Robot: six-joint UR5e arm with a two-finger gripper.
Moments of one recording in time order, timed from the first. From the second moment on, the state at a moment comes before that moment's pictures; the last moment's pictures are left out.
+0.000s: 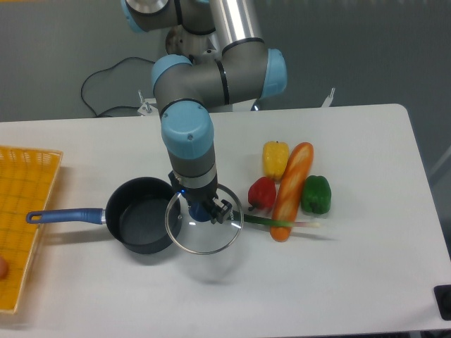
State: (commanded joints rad) arm 2.33 -1.94 -1.56 -1.16 1.58 0.93
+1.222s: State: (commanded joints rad) arm 2.39 -2.08 -1.48 -1.15 1.59 0.99
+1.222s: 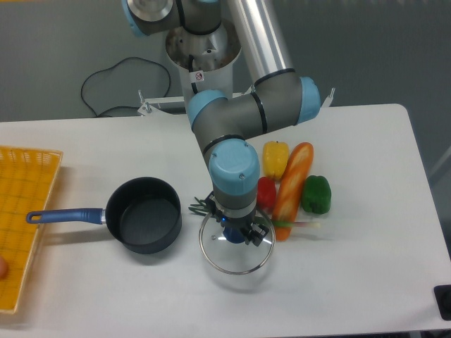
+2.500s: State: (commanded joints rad) arm 2.33 -2.16 -1.44 -1.08 1.58 0.97
